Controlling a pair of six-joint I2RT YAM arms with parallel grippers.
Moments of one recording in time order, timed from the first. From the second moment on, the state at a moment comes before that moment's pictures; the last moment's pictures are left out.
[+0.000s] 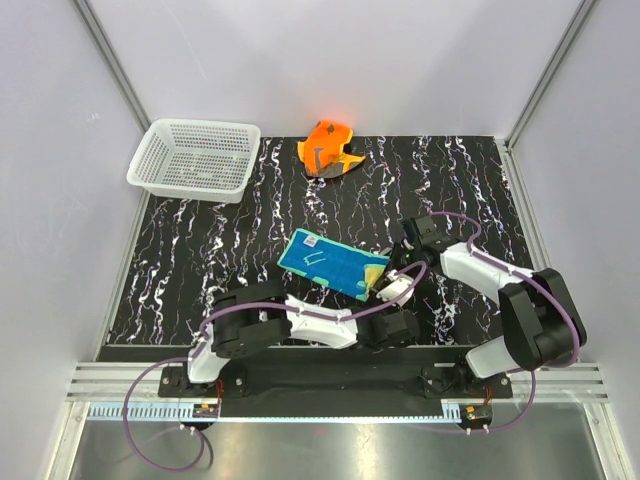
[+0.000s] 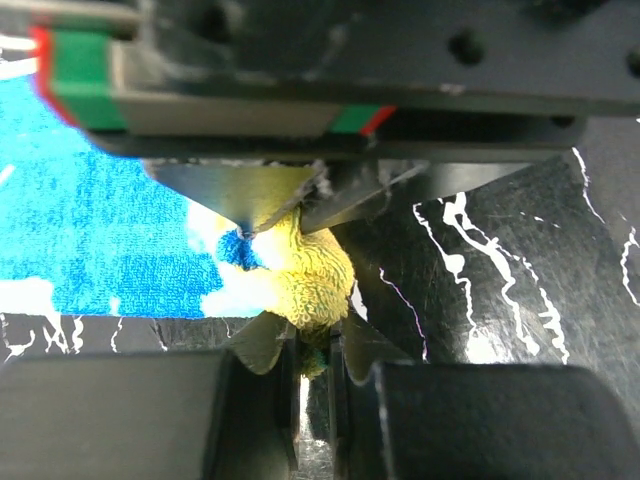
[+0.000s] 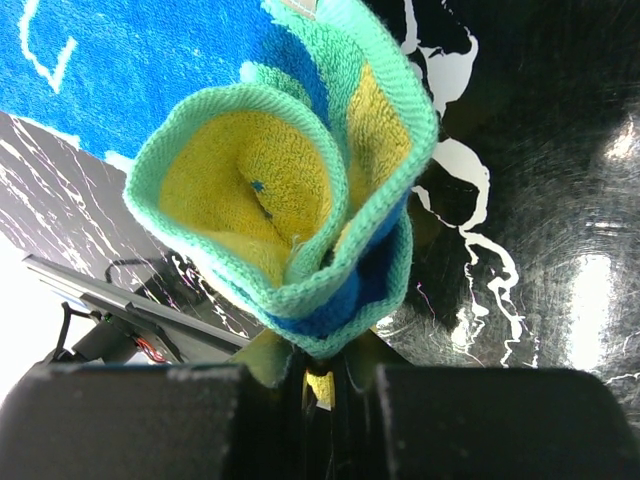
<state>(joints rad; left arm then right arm) -1.40 2.07 1.24 -0.16 -0.88 -0.59 0.40 1.46 0.78 -0.44 -0.36 0.79</state>
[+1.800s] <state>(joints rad) -0.93 1.88 0.68 0.82 0.32 -1.14 0.21 1.11 0.52 -0.17 -0.58 0.83</state>
